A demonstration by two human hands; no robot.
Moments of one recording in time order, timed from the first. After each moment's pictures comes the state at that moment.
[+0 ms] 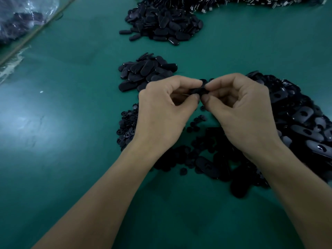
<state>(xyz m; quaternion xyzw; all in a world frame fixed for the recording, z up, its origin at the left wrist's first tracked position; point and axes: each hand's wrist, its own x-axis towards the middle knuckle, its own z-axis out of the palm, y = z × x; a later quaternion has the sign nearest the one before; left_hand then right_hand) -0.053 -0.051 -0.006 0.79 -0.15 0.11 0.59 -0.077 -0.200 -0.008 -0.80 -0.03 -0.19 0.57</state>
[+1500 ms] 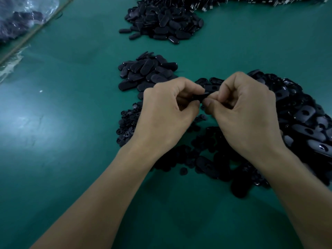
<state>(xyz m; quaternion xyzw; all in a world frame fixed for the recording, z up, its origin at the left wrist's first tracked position) -0.055 -0.049 -0.004 0.82 -0.18 0.08 0.53 -0.087 -0.196 0.001 -0.87 0.00 -0.21 0.45</state>
